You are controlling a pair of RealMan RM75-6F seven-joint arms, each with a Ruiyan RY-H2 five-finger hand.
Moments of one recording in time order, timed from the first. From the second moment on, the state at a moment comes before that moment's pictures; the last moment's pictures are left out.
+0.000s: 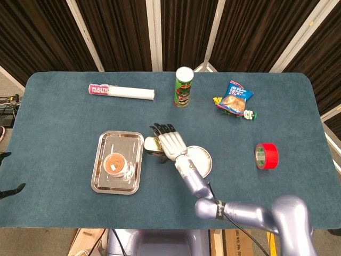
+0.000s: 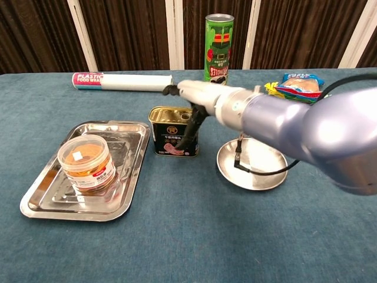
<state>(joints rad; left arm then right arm) -0.06 -1.08 -0.13 -1.80 1.20 1.46 0.12 1.01 -1.83 0.39 -1.36 -0.71 0.89 -0.55</state>
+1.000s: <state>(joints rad) -0.43 -1.17 -0.17 -1.85 1.22 0.99 0.13 0.22 -1.19 -0.06 -1.76 -1.38 1.49 -0.02</state>
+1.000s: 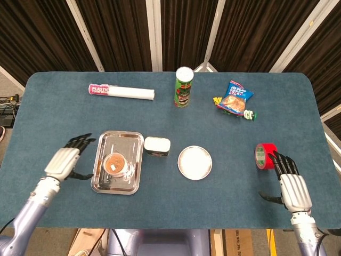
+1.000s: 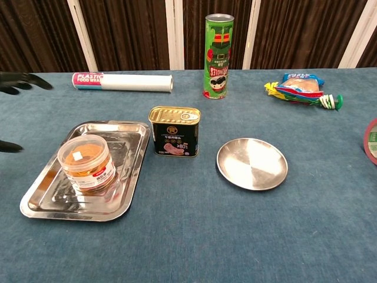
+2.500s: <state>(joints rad) -0.56 -1.36 -0.16 -1.90 1.20 1.05 0.24 0.17 -1.18 0.04 -1.75 -1.39 1.42 0.04</state>
